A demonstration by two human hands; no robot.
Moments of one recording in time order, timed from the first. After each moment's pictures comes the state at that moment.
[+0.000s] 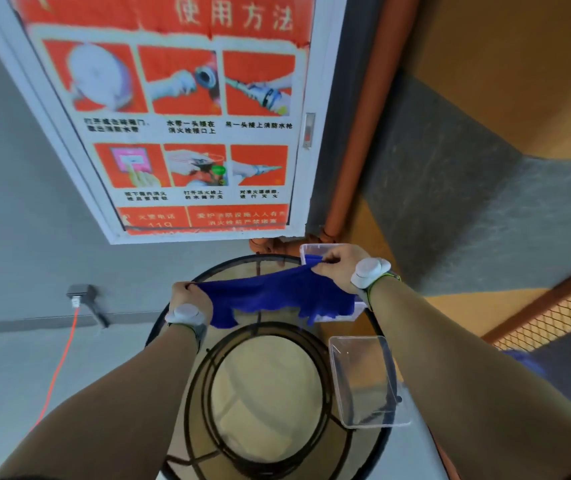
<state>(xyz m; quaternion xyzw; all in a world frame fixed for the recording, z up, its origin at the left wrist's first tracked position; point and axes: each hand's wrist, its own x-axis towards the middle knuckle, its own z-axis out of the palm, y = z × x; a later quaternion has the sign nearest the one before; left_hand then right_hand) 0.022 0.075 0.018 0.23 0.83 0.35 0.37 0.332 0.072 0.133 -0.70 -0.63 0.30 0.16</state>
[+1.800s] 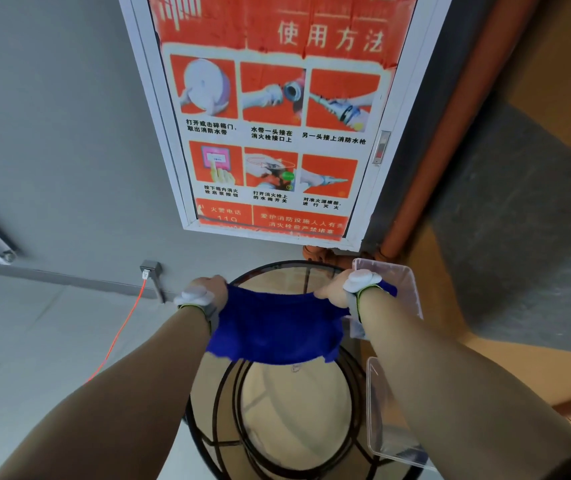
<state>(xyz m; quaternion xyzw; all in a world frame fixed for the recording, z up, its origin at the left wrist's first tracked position) -0.038 0.030 0.058 0.30 0.86 0.25 0.32 0.239 0.089 0.108 -0.69 -0.60 0.40 0.01</state>
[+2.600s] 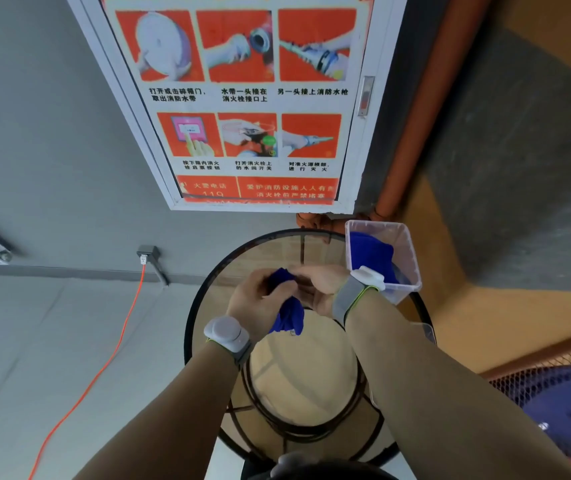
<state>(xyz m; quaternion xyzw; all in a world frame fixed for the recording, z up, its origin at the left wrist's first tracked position) 0.064 -0.037 0.048 0.51 0.66 0.36 0.43 0.218 0.024 0.079 -0.55 -0.20 0.76 0.28</state>
